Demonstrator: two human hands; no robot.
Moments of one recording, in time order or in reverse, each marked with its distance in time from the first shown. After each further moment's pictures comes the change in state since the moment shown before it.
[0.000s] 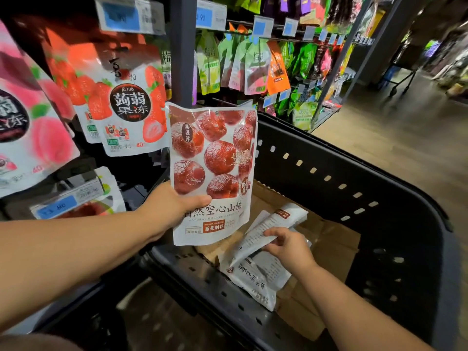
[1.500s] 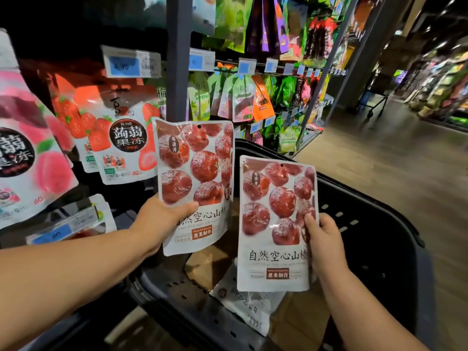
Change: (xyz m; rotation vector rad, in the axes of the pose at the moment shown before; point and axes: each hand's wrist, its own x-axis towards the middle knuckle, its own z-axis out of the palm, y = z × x) left_hand 0.010 0.012 -0.004 -0.115 0.067 0.074; right_hand -0.029 -0.054 -0.077 0.673 0.449 0.030
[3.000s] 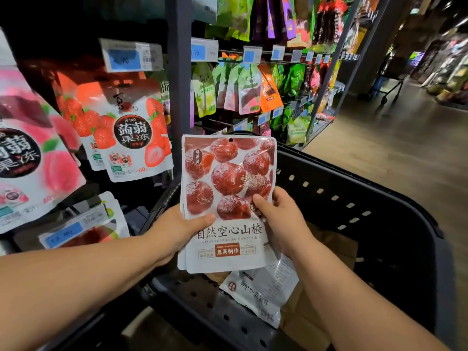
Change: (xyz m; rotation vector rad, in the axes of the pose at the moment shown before) left_hand -0.018 -0.007 0.006 0.052 -0.204 -0.148; right_hand -0.011 -0.028 0.076 -0.050 -0.422 -0.067
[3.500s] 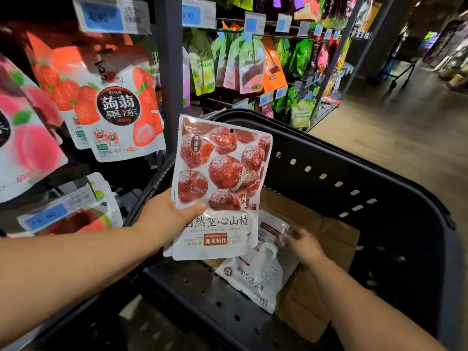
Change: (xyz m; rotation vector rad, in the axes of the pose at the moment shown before) left_hand 0.000 -0.006 0.003 0.448 0.247 0.035; right_hand 0.022 0.140 -0.071 -0.642 0.075 0.464
